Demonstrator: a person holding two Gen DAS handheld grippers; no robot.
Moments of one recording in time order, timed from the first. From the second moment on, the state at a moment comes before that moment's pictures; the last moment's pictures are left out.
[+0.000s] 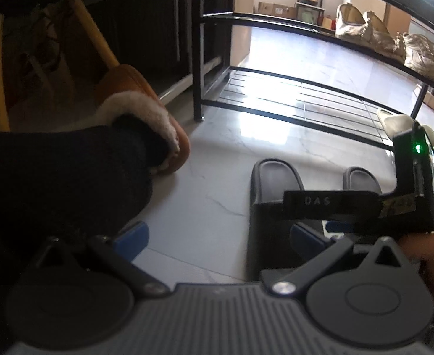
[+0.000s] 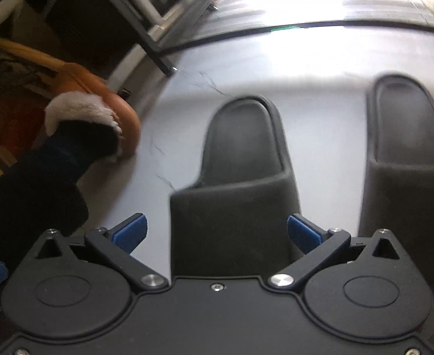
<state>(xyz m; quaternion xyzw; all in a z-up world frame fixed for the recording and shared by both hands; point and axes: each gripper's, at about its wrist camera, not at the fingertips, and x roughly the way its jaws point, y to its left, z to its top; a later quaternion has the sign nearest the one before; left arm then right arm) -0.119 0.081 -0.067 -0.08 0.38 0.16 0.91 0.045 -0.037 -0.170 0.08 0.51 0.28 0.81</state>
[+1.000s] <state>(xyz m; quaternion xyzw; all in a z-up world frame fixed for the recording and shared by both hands) -0.113 0.073 -0.074 -0.06 0.40 0.16 0.90 0.021 -0.064 -0.172 -0.01 0.48 0.24 0.84</state>
